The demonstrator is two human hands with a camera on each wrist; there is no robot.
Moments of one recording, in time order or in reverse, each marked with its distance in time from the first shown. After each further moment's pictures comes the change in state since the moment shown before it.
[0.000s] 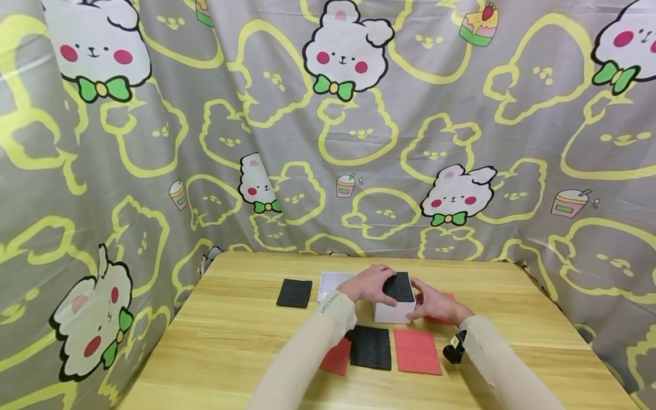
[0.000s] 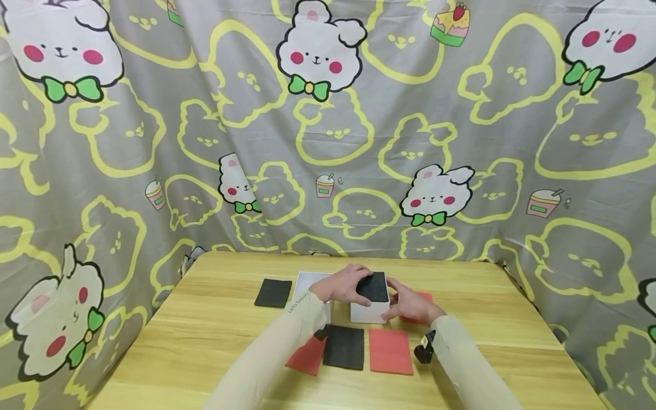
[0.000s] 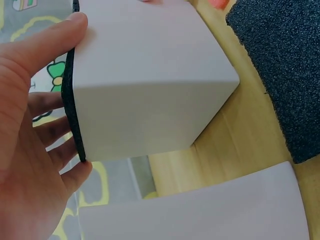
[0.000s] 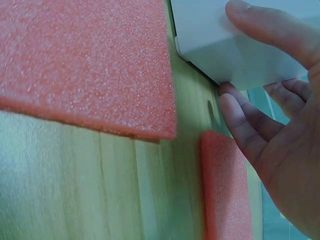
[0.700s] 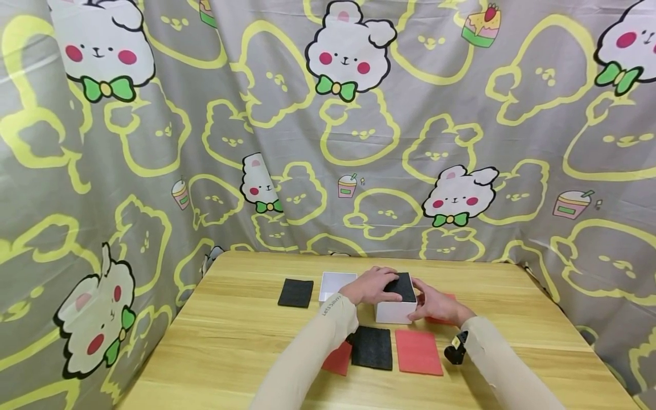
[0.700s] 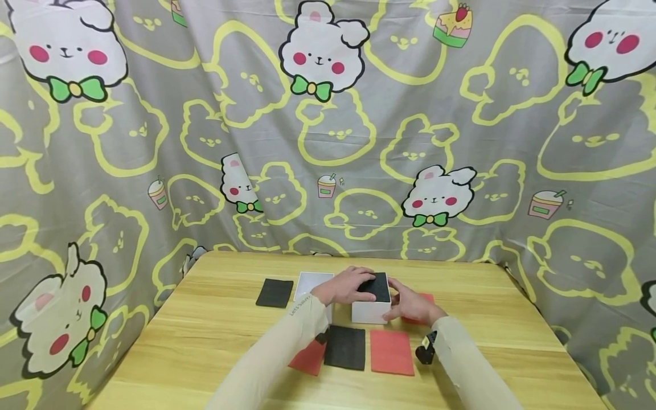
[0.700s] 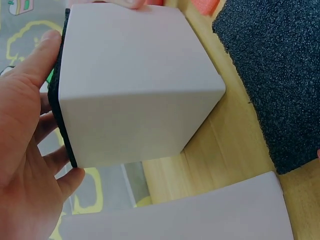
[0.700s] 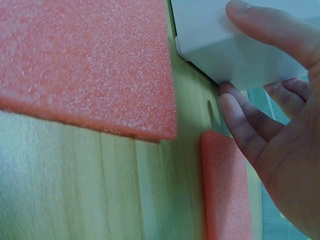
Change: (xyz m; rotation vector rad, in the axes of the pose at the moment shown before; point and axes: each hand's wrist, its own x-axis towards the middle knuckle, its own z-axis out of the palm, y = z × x) left_hand -0.002 0.002 0.004 0.066 0.006 0.032; right_hand 0.000 -0.002 0.001 0.028 -0.011 -0.009
